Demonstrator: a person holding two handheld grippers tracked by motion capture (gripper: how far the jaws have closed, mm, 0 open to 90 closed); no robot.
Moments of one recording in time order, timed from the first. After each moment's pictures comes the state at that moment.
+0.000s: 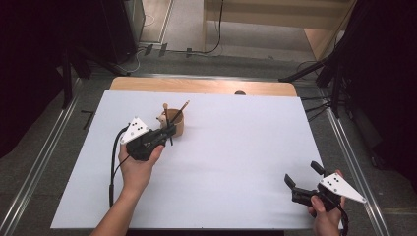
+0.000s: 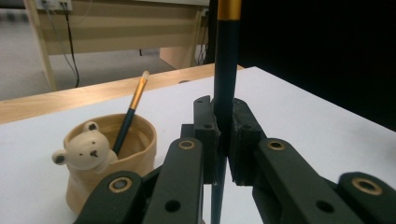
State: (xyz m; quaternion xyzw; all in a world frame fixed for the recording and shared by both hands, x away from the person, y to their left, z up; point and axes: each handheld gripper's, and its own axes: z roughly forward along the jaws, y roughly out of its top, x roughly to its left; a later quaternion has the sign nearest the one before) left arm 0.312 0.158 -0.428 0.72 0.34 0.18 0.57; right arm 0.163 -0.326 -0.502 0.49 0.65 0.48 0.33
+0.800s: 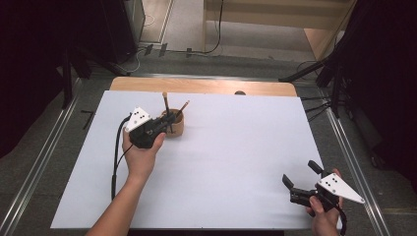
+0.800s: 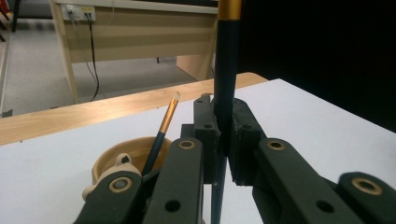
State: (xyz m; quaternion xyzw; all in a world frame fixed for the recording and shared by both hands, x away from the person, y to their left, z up) left arm 0.341 0.151 -0.428 0.71 0.36 0.21 0.57; right arm 0.164 -0.320 -0.501 0.47 0.65 0.49 0.33
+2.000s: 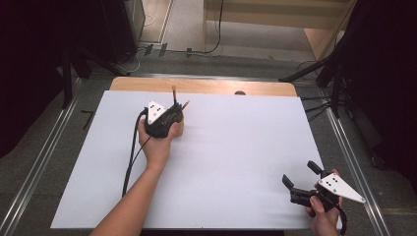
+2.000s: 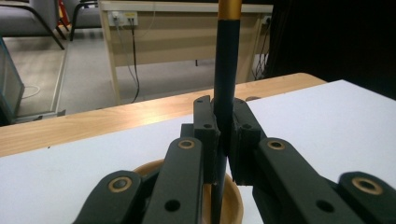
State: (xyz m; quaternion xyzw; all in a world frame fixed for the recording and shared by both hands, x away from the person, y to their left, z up) left arm 0.382 0.119 -0.459 0.69 0.39 0.28 0.54; right arm 0.164 -0.322 -0.503 0.48 0.65 0.50 0.32
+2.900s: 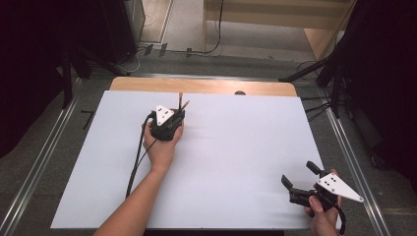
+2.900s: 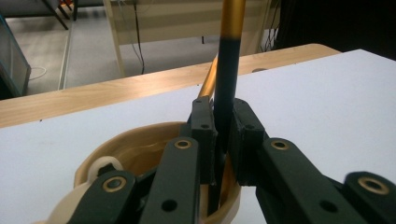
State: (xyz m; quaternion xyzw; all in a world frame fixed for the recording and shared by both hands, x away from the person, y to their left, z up) left arm 0.383 0.106 -0.477 0.71 0.41 0.28 0.50; right arm 0.165 -0.321 -0.505 0.48 0.65 0.50 0.31
